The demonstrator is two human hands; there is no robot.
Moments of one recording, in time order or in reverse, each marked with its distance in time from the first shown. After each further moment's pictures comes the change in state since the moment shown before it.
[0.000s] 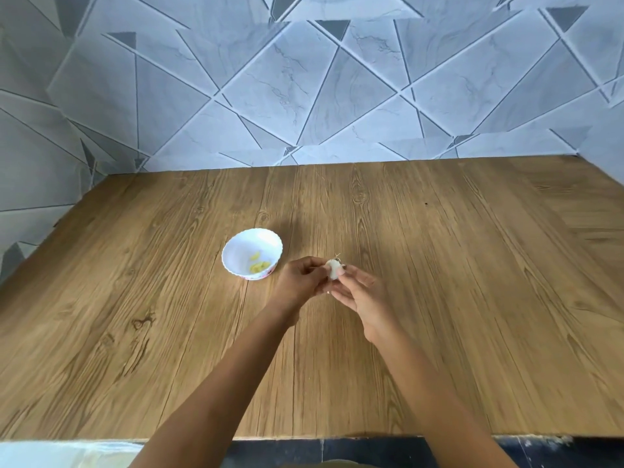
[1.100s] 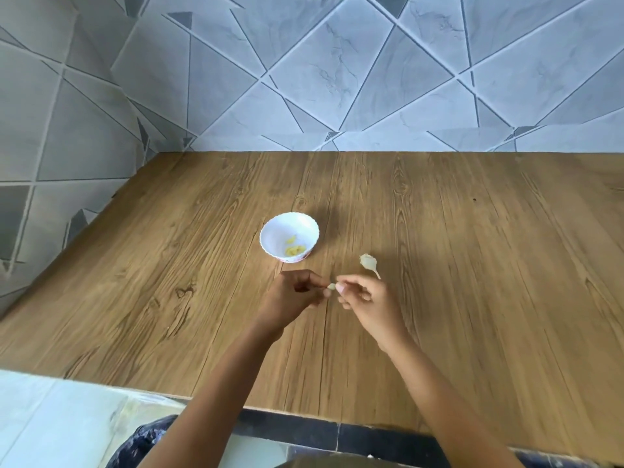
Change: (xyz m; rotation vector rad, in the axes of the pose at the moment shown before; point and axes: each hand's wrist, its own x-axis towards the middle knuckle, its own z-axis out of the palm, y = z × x) left_hand -0.049 -0.017 -0.057 0.232 0.057 0.048; right_hand -0.014 0.028 0.019 -0.571 -0.190 -0.354
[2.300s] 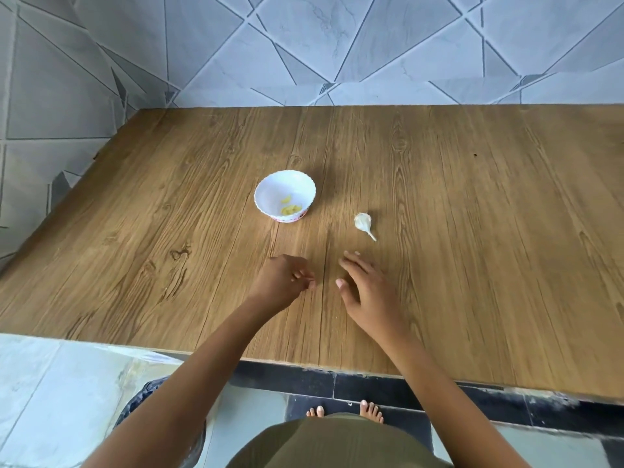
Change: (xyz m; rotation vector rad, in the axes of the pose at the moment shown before) left_hand -0.024 -0.021 -0.005 0.593 -0.014 0.070; right_hand -0.043 0.037 0.006 -0.702 -0.035 -0.272
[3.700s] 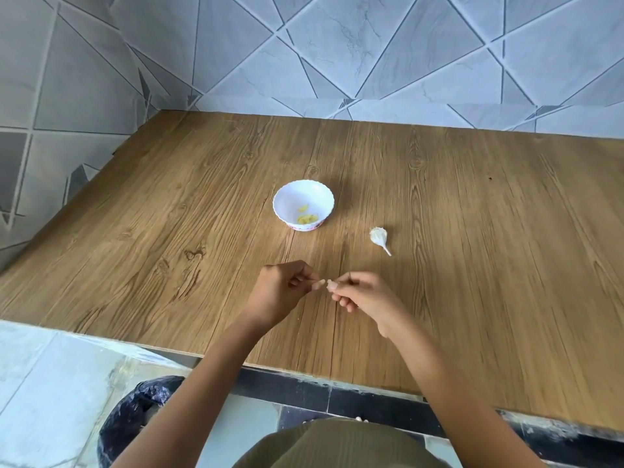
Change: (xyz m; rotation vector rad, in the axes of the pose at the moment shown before) left_hand -0.013 -0.022 -0.010 -0.206 0.212 0.243; right_hand 0.034 -0.037 -0.022 0.812 -0.437 0.586
